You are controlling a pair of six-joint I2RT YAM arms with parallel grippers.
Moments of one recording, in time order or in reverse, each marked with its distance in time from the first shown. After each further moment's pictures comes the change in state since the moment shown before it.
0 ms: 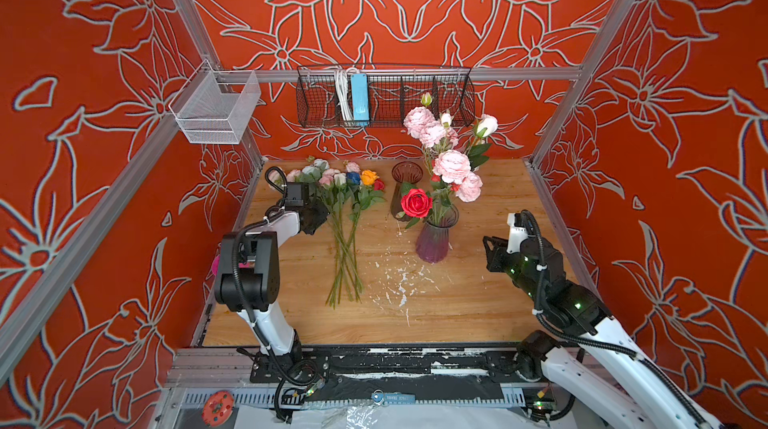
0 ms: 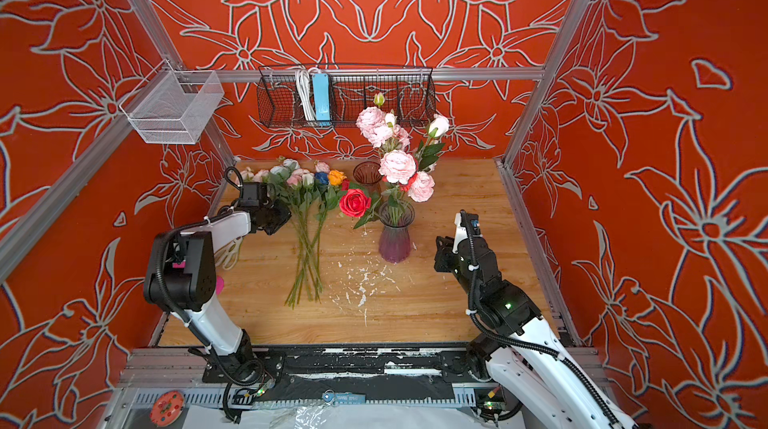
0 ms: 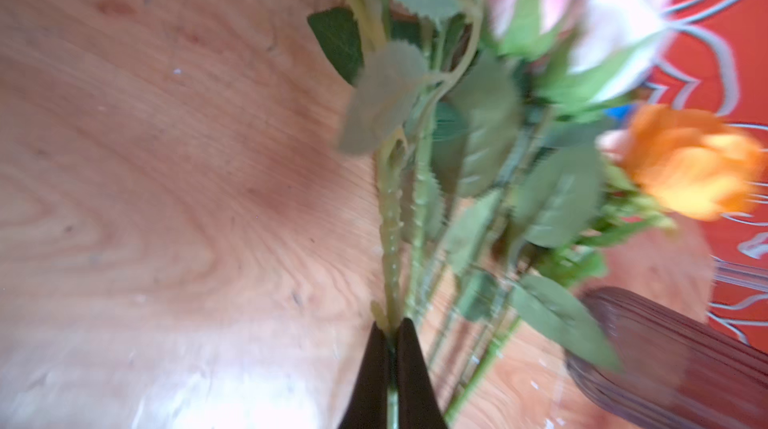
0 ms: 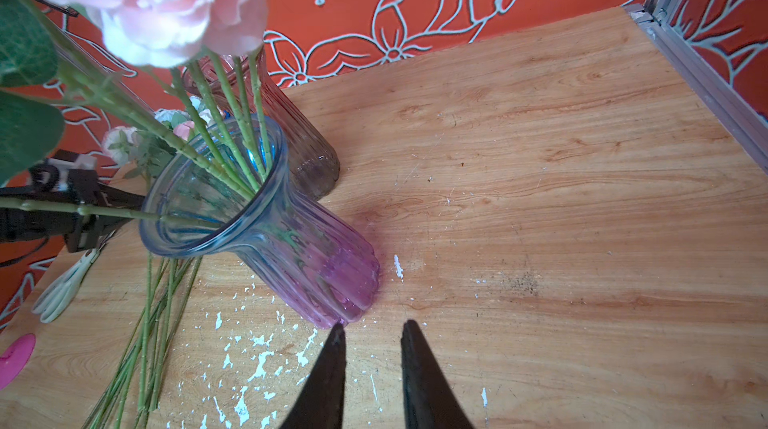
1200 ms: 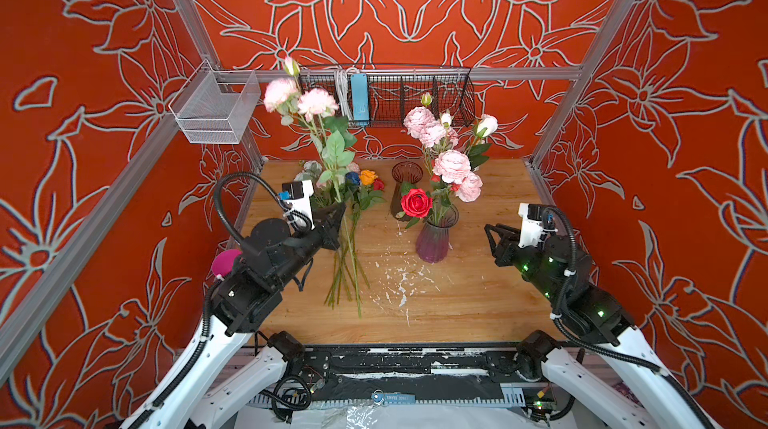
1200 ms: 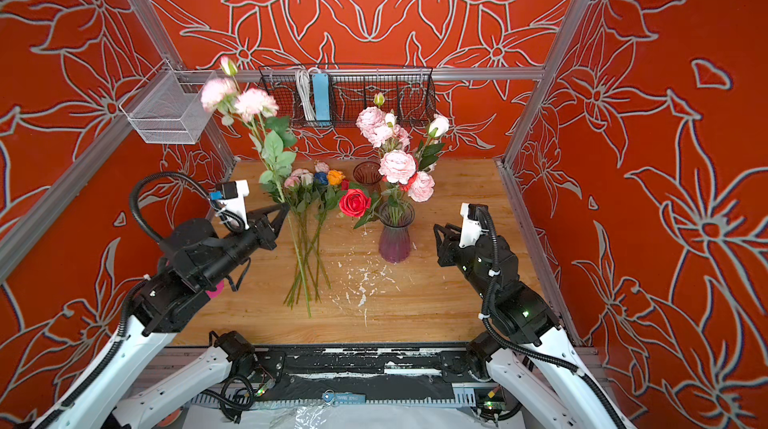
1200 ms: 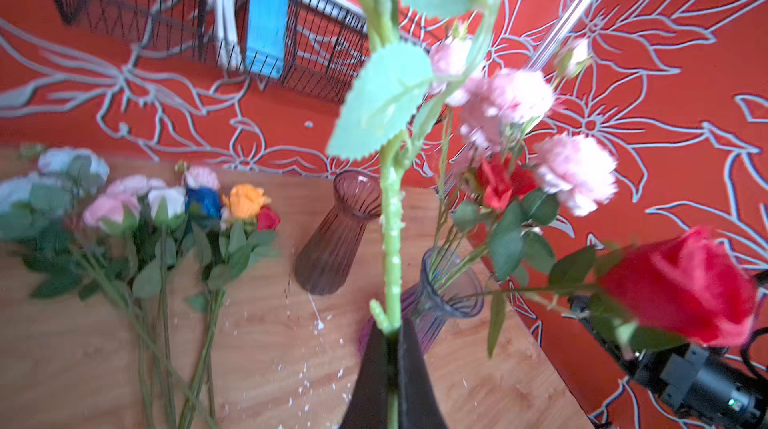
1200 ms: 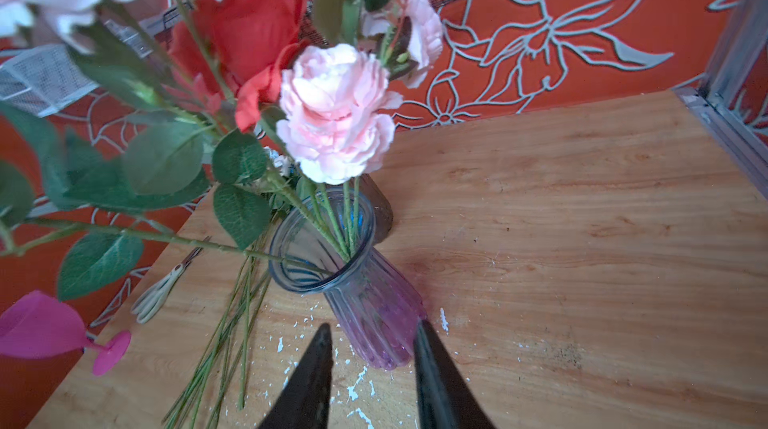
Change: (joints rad) left arm -0.577 -0.920 0.082 -0.186 -0.229 0.278; right arm 0.000 -0.031 0.138 0.024 -0.121 -0.060
